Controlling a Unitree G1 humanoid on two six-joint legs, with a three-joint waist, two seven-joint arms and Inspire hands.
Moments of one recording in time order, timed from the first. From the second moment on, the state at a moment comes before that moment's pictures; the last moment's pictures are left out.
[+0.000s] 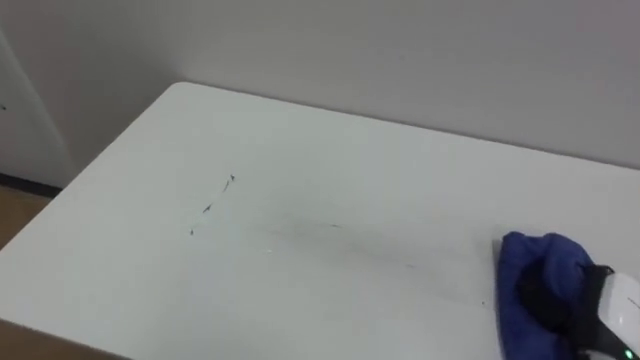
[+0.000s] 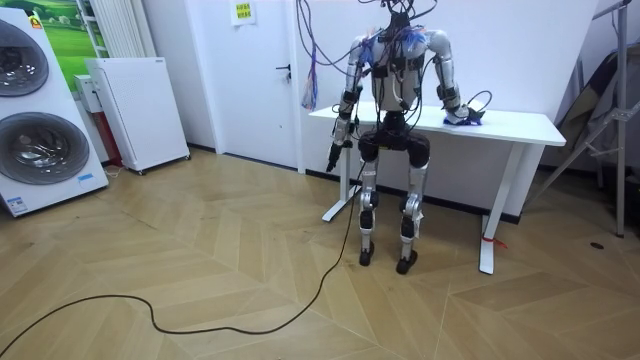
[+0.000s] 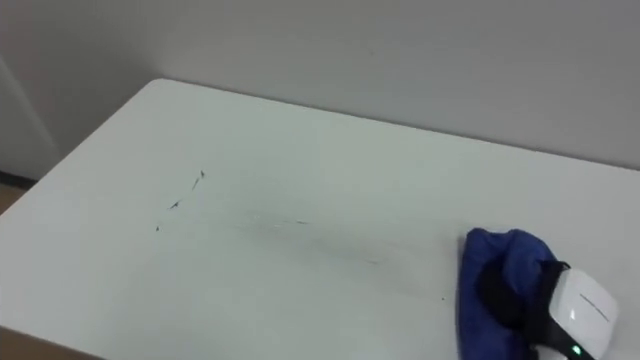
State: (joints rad) left arm 0.30 0.22 0.07 0.96 0.33 0.10 0.04; right arm 0.06 -0.28 -0.01 0.77 -0.64 -0.04 -0.73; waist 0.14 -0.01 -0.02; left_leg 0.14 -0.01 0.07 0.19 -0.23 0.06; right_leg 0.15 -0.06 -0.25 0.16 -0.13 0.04
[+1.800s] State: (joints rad) left arm 0.28 0.30 0.14 1.02 0.34 0.07 0.03; right arm 0.09 -0.43 -0.13 0.84 -0.71 -0.20 -0.71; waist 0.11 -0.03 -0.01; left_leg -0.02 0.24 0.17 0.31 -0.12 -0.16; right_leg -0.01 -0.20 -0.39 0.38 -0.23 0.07
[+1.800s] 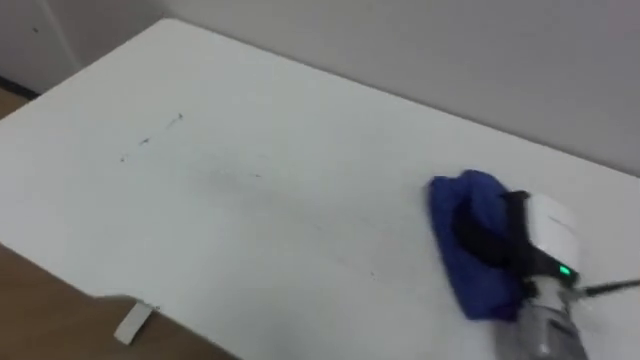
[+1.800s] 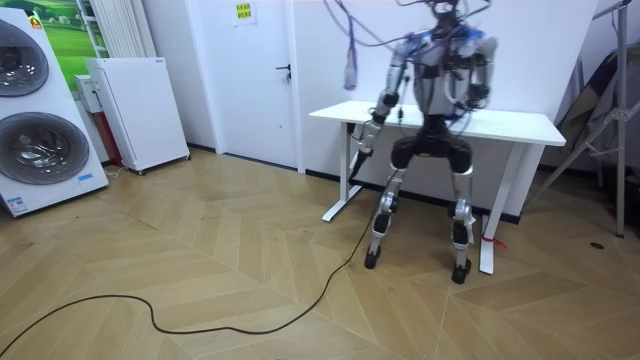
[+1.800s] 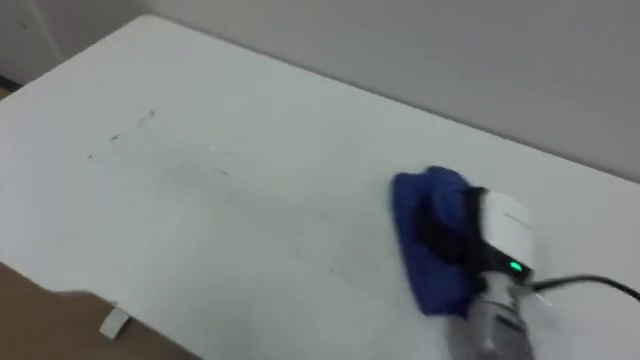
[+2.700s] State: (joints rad) left arm 0.31 0.23 0.09 0.92 0.24 0.08 0.05; right arm 0.06 -0.33 -0.04 0.83 -0.71 -0.16 -0.78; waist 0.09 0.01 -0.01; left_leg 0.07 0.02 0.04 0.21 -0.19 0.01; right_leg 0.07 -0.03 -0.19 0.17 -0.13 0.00
